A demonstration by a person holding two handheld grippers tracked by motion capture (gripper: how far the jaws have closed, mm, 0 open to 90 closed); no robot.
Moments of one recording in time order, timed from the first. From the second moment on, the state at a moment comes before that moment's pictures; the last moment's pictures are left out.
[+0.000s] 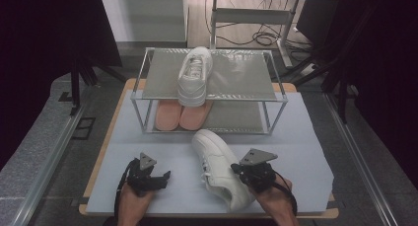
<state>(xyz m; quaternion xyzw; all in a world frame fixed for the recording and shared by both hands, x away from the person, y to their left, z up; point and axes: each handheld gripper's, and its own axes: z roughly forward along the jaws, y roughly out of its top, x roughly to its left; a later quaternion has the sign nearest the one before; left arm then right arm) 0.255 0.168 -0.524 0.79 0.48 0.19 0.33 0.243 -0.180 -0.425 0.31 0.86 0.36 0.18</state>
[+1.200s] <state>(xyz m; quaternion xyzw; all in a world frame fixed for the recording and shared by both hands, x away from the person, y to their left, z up) 0.255 0.168 -0.524 0.79 0.48 0.19 0.33 0.277 -0.248 -0.419 0.39 0.83 0.38 0.16</state>
